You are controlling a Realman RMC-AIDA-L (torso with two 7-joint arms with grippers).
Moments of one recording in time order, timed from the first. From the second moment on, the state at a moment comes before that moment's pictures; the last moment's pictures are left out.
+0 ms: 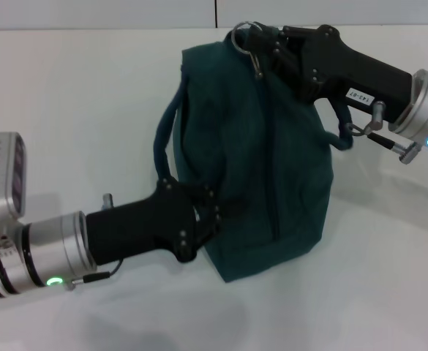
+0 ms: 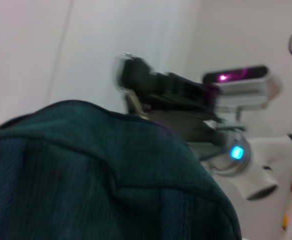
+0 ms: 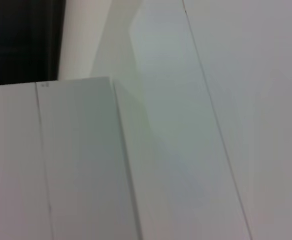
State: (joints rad) left arm -0.47 -2.09 1.00 0.21 1.51 1.65 -0.89; right arm 0.68 2.03 -1.59 -0.33 -0.66 -1.47 1.00
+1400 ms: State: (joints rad) left arm -0.31 -2.09 0.70 0.25 1.50 1.68 -0.88; right arm 0.60 2.03 -1.54 -0.33 -0.61 -1.49 1.05
